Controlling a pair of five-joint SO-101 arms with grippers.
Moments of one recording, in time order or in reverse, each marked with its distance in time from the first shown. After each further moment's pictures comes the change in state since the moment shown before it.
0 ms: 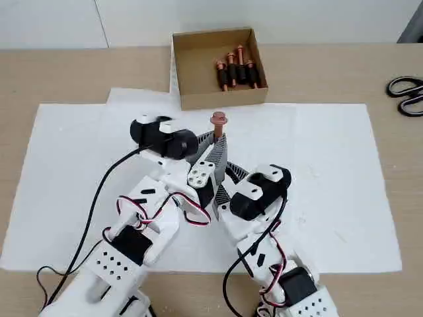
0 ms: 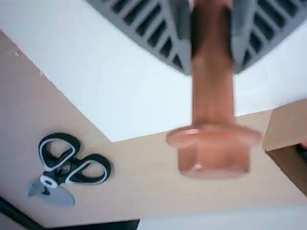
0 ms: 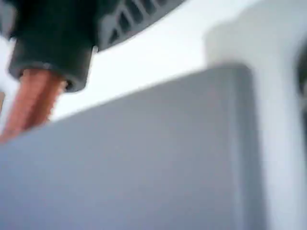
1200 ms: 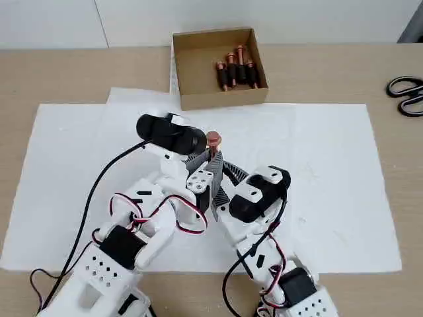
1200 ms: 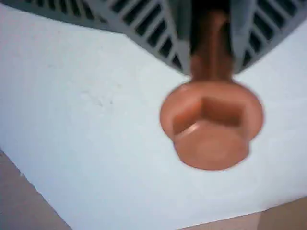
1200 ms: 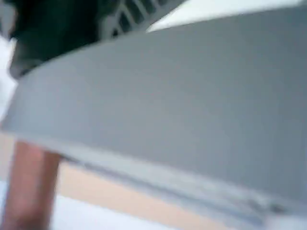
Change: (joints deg) left arm 0.1 -3.3 -8.3 23.4 -1.2; right arm -0.2 -0.2 0.0 -0.1 0.0
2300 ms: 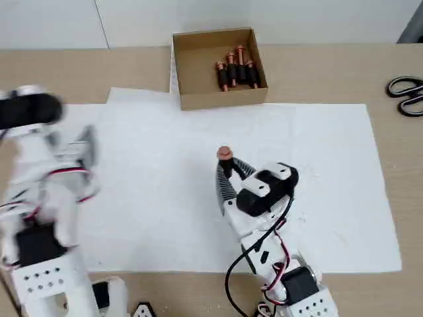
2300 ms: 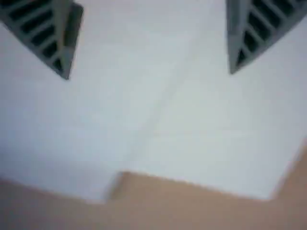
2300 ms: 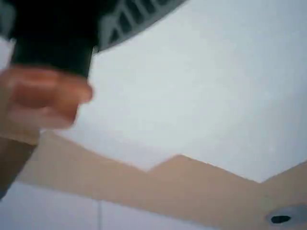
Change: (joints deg) left arm -57.2 0.4 -17.1 22.9 -21.2; right arm 5.2 0.2 0.0 0.4 0.0
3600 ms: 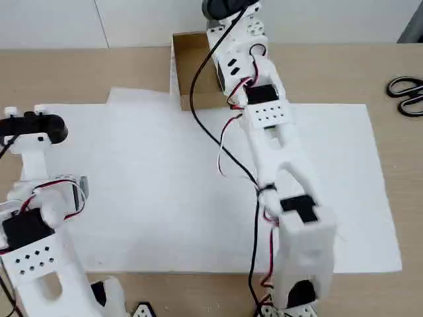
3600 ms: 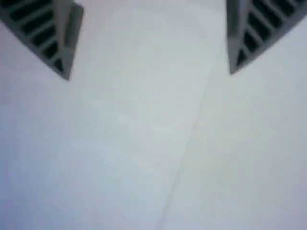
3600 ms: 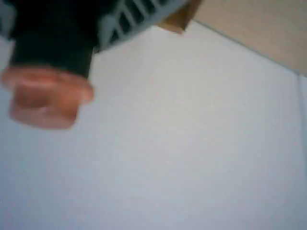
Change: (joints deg) left arm -1.1 6.7 0.0 18.1 -8.5; right arm 10.4 132.9 -121.1 -16.0 11.2
